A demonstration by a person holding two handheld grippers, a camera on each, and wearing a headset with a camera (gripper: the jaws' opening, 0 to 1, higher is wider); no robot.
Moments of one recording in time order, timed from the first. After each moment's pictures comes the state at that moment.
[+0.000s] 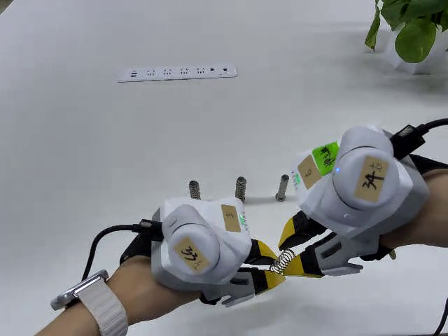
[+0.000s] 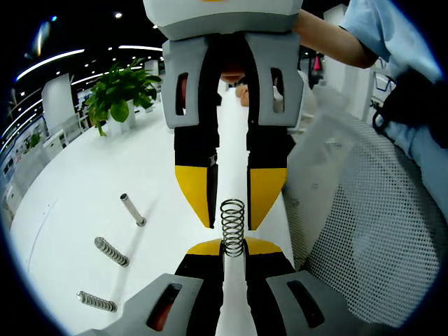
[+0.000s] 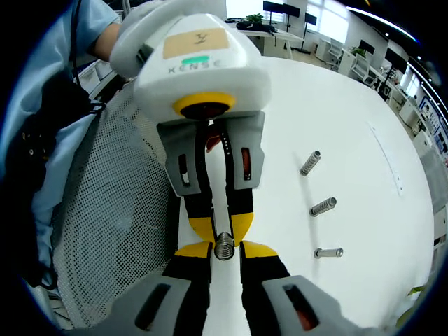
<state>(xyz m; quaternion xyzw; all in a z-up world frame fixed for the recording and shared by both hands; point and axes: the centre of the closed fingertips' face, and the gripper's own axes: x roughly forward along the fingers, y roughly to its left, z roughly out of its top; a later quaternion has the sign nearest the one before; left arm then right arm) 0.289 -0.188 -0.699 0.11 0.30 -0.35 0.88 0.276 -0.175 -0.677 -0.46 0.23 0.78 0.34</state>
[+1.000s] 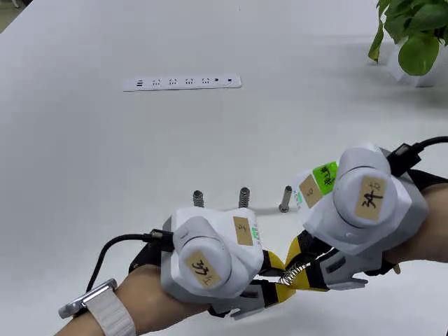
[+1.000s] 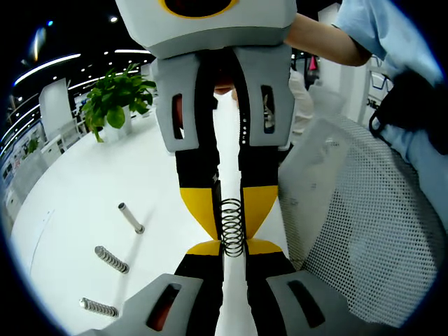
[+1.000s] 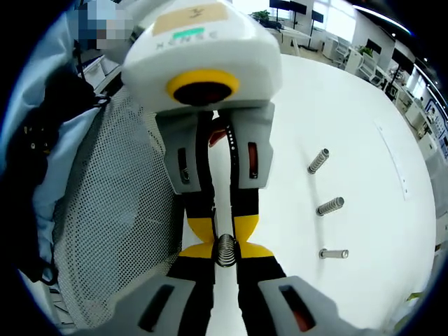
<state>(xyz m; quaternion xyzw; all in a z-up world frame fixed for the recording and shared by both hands) 0.287 -0.194 -0.692 0.11 0.29 -0.35 0.88 0.270 -0.181 -0.681 -0.47 0.23 0.79 0.32</state>
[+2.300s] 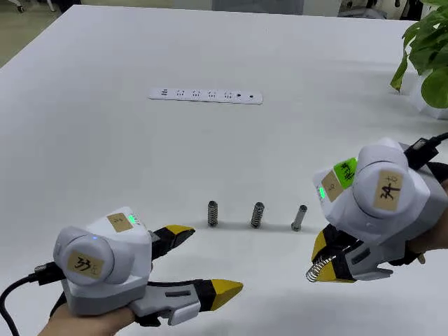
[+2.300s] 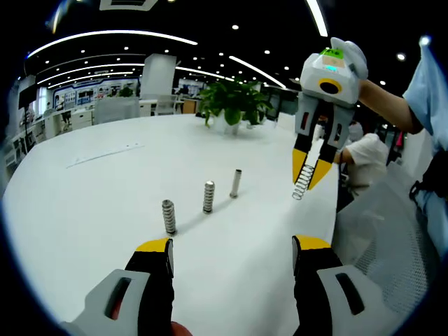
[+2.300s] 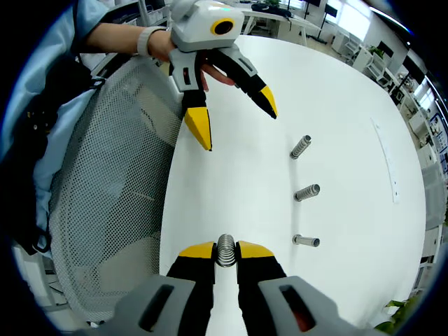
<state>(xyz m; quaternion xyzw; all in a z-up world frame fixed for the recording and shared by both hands) 0.254 -0.070 -0.679 -0.08 0.24 -0.07 0.96 0.317 -0.174 -0.671 -0.54 0.22 0.76 0.30</state>
